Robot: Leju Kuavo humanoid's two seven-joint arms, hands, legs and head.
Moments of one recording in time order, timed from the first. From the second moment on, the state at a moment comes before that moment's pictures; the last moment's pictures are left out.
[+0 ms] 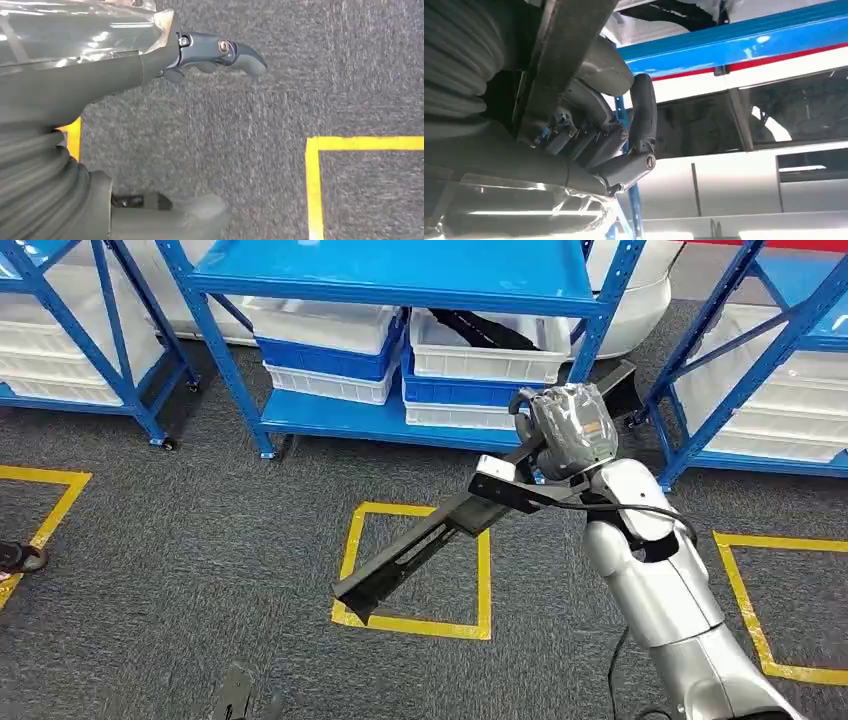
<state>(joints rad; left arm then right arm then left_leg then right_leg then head) -0.12 -0.11 0.27 -0.20 -0.37 0.27 -0.40 -0.66 -0.19 0.47 -1.37 1.10 -0.20 -0.11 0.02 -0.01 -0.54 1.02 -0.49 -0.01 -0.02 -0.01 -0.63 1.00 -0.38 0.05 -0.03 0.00</state>
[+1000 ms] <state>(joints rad) -0.11 -0.11 0.29 -0.20 -0.38 0.26 -0.41 -0.66 -0.19 0.45 -1.34 1.09 -0.23 -0.11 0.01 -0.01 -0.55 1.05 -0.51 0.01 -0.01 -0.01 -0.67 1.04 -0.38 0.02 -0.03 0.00</state>
